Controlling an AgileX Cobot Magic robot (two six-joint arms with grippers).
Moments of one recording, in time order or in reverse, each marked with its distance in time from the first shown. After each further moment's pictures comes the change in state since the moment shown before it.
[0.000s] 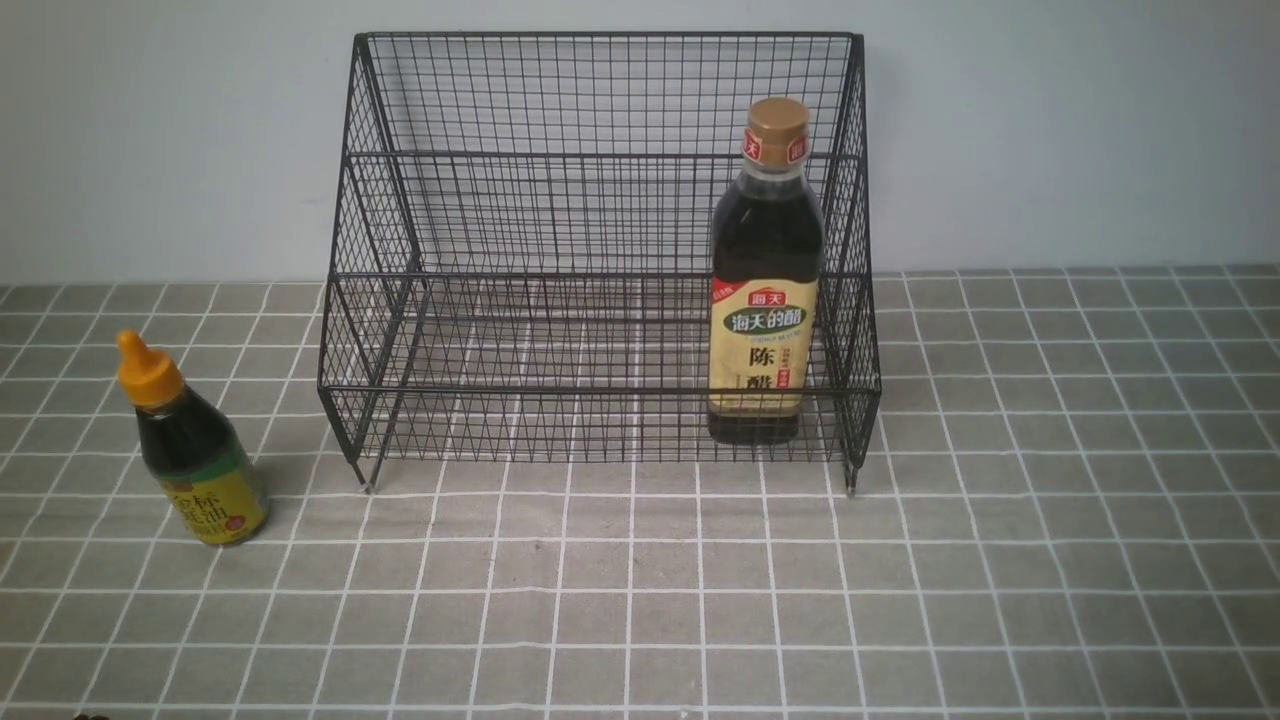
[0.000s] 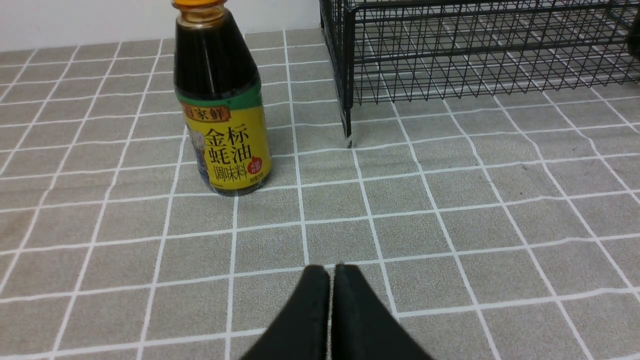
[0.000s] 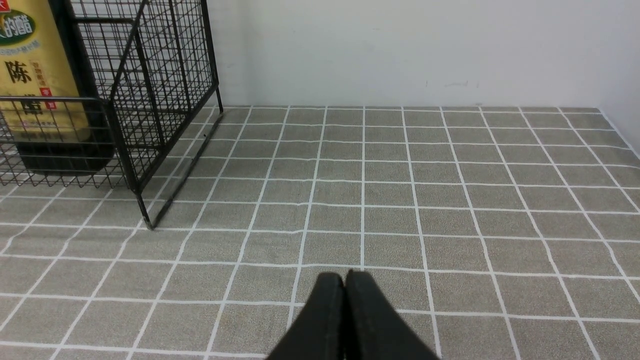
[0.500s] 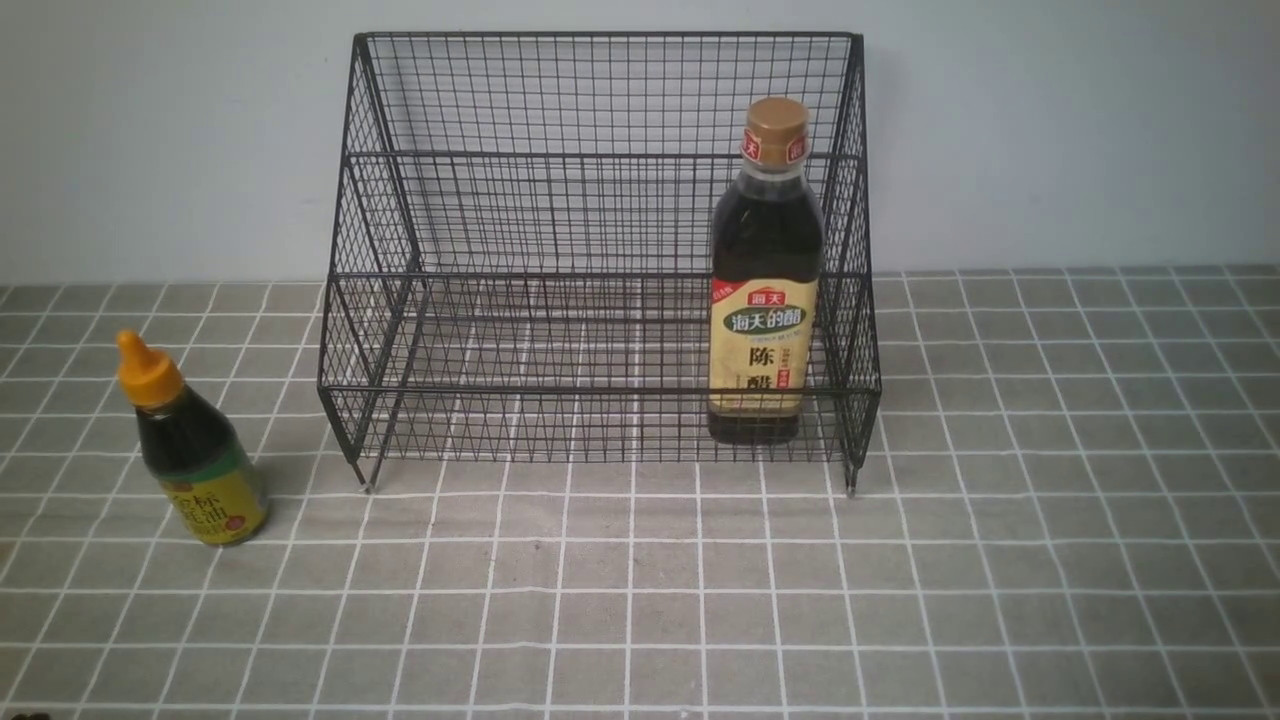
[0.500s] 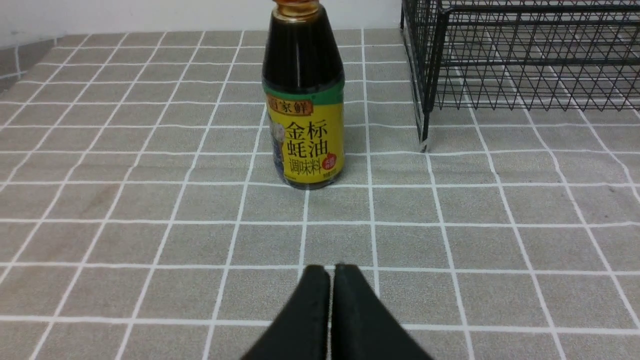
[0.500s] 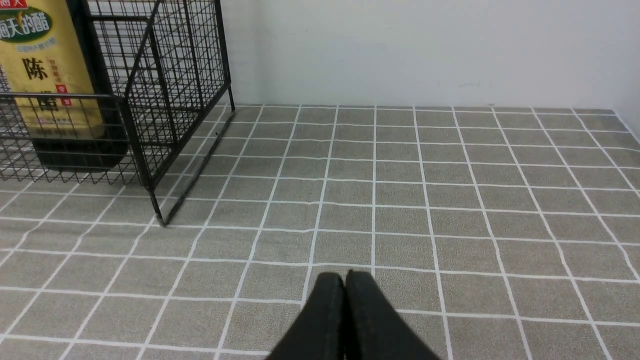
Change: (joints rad) right arm 0.022 0.000 0.000 0.000 0.000 0.000; left arm 0.150 0.000 0.000 0.000 0.000 0.000
